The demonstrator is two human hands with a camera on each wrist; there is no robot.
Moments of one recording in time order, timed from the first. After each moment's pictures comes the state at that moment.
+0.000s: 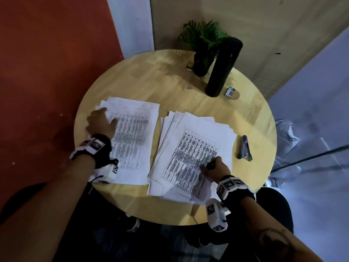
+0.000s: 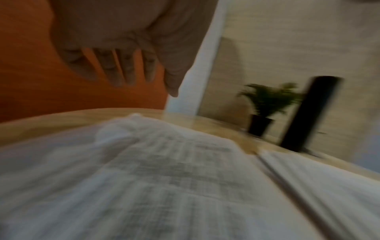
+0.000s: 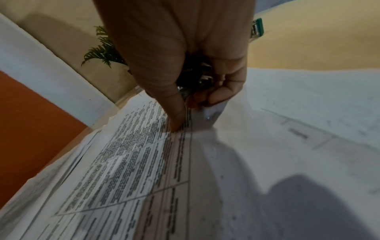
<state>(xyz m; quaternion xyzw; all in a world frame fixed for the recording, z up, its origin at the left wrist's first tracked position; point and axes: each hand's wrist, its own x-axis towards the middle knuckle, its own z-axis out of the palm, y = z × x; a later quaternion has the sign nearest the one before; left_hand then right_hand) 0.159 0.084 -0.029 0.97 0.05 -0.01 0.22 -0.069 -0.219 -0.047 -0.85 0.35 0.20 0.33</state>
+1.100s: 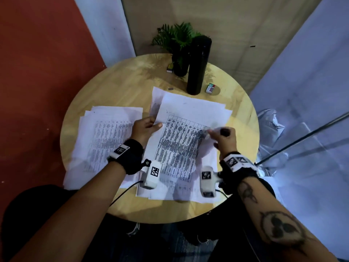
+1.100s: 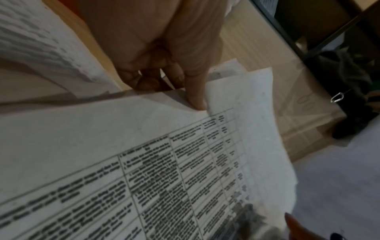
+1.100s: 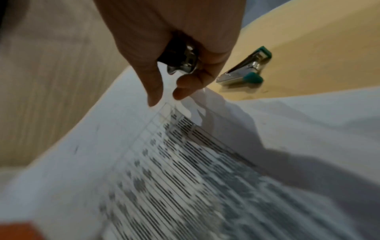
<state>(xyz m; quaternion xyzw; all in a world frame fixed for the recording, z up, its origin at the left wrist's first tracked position) 0.084 -0.067 -0.008 0.74 -0.06 -0.20 0.64 -0.051 -0.276 -0.011 -0.59 0.42 -0.18 0.66</state>
